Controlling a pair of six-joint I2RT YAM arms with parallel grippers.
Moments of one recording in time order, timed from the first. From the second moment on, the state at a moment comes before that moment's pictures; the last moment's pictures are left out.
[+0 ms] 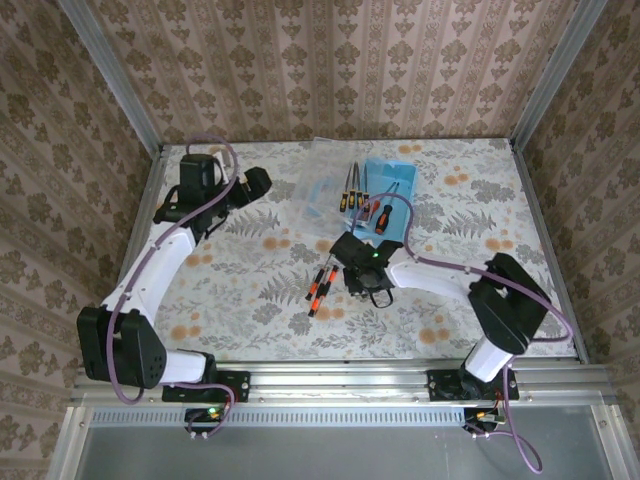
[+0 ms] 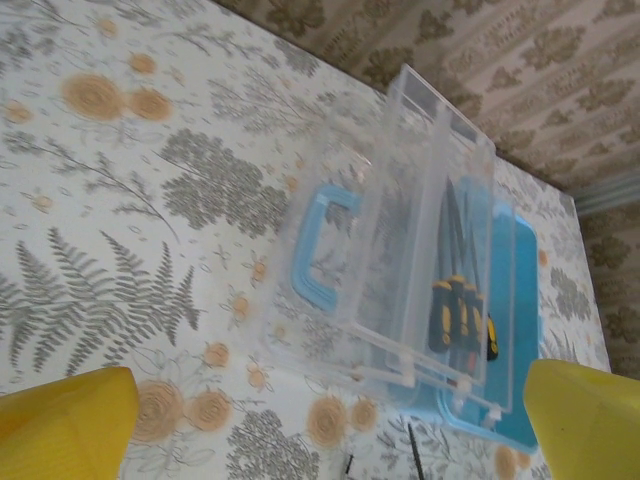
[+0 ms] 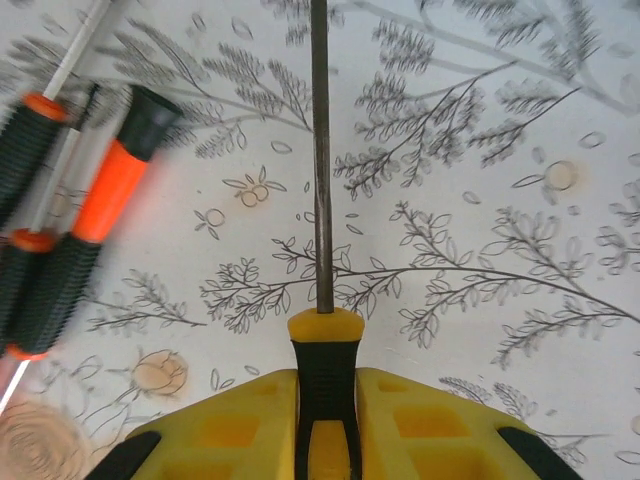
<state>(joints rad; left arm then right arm) -0.24 1.35 1.14 -0.40 0.29 -0.59 0.82 1.63 1.03 -0.66 0.21 0.67</state>
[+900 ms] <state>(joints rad) -0.26 1.36 1.15 -0.41 0.25 -0.54 0.44 1.67 1.46 -0.66 -0.01 0.60</state>
